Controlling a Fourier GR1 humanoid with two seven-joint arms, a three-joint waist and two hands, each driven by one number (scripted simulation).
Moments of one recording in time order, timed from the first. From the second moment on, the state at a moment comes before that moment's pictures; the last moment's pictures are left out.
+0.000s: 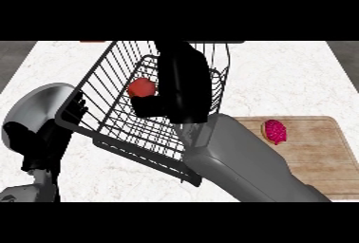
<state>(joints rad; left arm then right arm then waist) -0.07 0.22 0.07 -1.58 0.12 -0.08 0.23 -0.93 -0.01 0.52 -1.45 0.78 -0.35 0.88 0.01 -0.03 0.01</state>
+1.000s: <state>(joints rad) -0.08 0.23 0.11 -1.54 0.12 -0.10 0.21 -0.86 -0.06 0.23 -1.60 0.62 -0.66 0.82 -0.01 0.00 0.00</state>
